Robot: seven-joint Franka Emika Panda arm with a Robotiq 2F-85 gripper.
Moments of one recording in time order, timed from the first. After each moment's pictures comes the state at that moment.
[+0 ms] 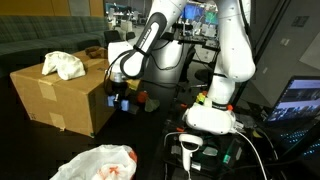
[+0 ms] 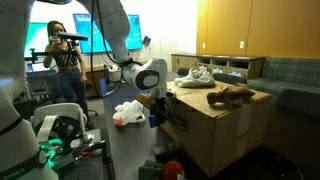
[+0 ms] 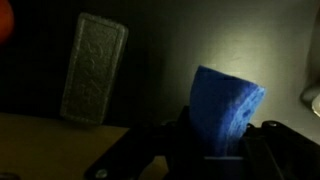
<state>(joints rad) 0.12 0.39 0.15 -2.32 0.00 2.69 -0.01</state>
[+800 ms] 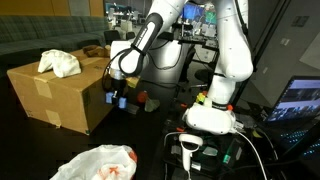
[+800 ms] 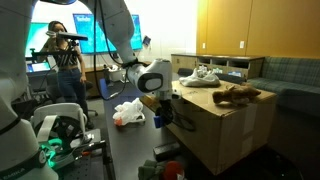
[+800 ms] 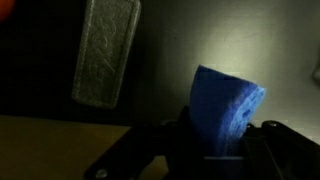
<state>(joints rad) 0.03 0.42 0.19 -2.31 0.07 2.76 -0.12</state>
